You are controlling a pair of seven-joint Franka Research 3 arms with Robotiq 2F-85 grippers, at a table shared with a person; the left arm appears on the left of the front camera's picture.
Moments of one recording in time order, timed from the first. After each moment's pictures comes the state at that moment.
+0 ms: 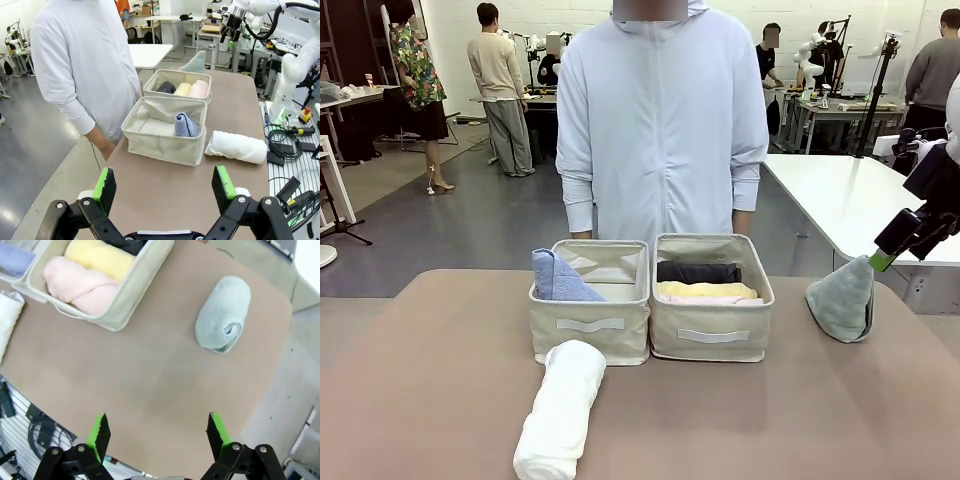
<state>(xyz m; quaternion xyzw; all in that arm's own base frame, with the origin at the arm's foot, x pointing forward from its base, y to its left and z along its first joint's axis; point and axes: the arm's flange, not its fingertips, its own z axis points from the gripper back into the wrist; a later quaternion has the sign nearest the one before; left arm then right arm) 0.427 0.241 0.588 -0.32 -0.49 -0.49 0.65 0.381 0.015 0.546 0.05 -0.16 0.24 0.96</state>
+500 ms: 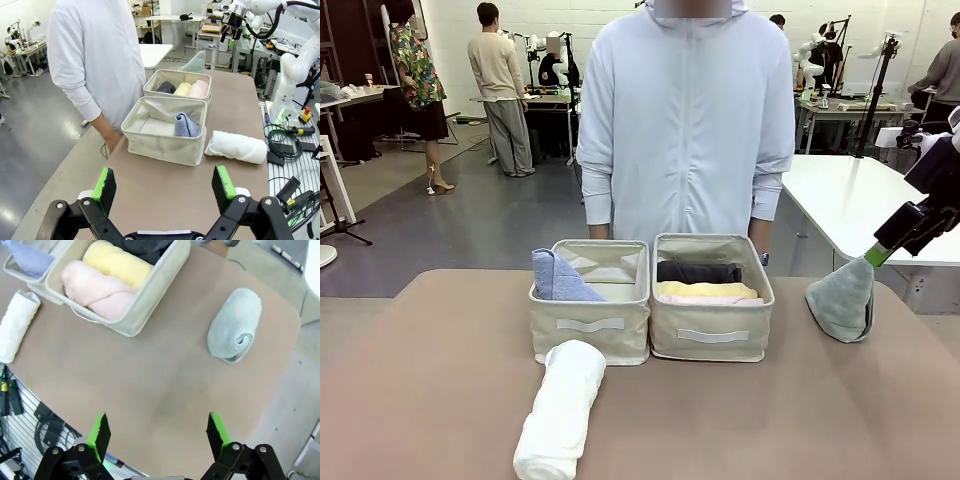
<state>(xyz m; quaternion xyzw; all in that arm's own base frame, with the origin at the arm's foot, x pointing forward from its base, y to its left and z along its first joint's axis) 0.427 0.241 0.588 -0.32 -0.49 -0.49 0.65 0.377 0.017 0.553 0.08 -0.17 0.26 0.95</state>
